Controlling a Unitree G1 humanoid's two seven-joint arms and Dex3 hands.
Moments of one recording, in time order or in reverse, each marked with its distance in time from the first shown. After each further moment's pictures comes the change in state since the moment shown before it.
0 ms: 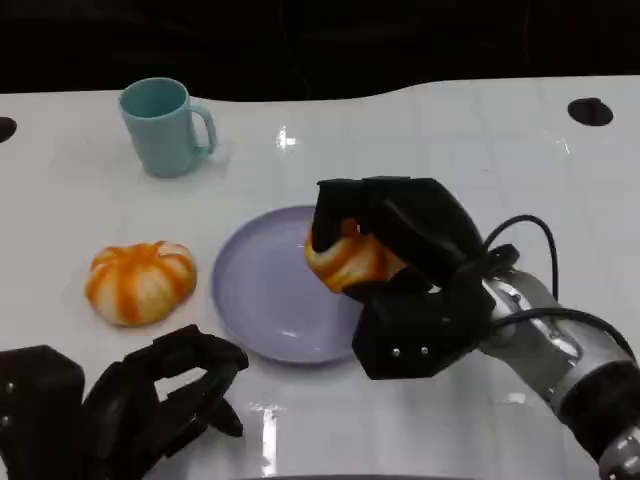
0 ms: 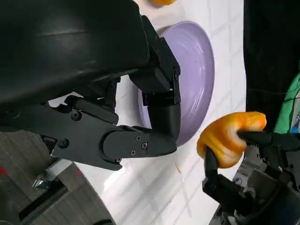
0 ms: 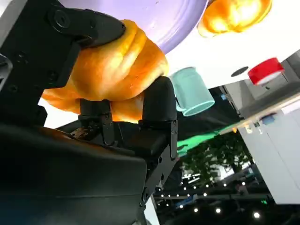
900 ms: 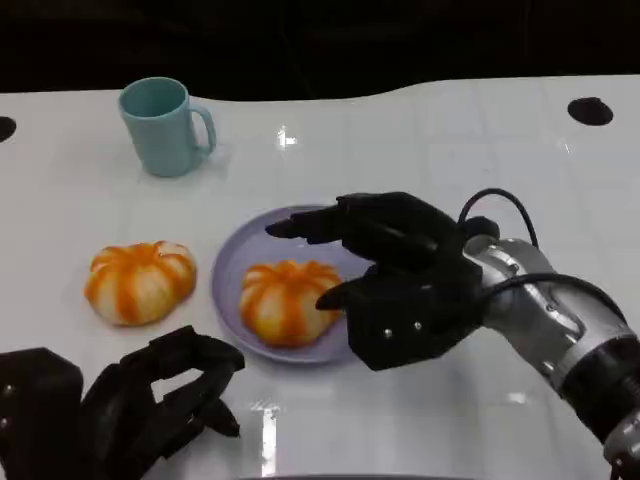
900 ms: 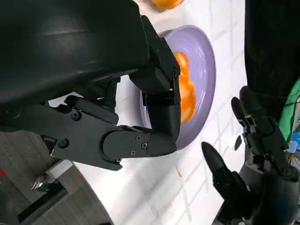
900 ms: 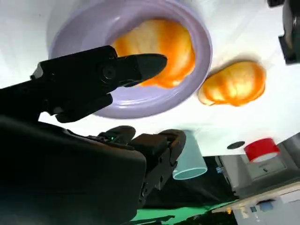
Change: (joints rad) left arm 0.007 -0.002 0.005 -0.002 0.004 -0.004 0.012; right arm -0.022 -0.044 0.050 -0.137 0.059 0.116 0.457
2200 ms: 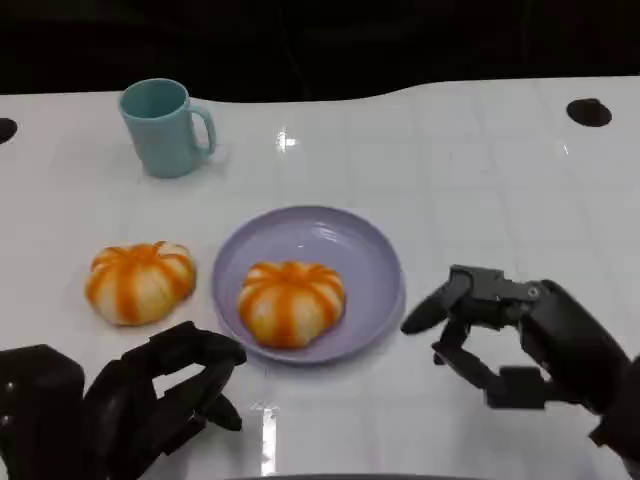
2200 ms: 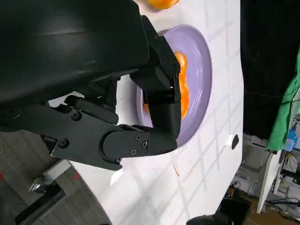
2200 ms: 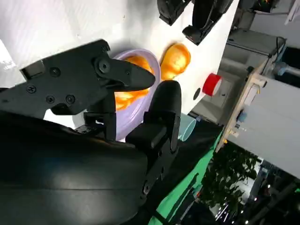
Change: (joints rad) left arm -0.011 -0.002 -0.004 0.008 0.001 -0.008 -0.001; right arm 0.719 -0.119 -0.349 -0.692 0.601 0.060 0.166
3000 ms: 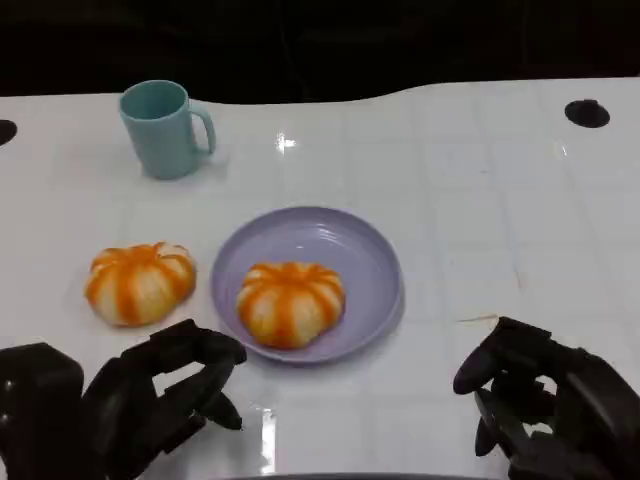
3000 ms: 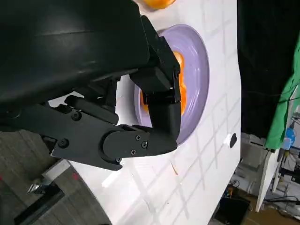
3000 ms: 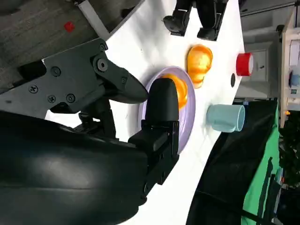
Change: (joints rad) left arm 0.002 0.003 0.000 -0.016 -0.002 0.009 0.000; right arm 0.297 0.046 -0.050 -0.441 0.105 0.551 -0.093
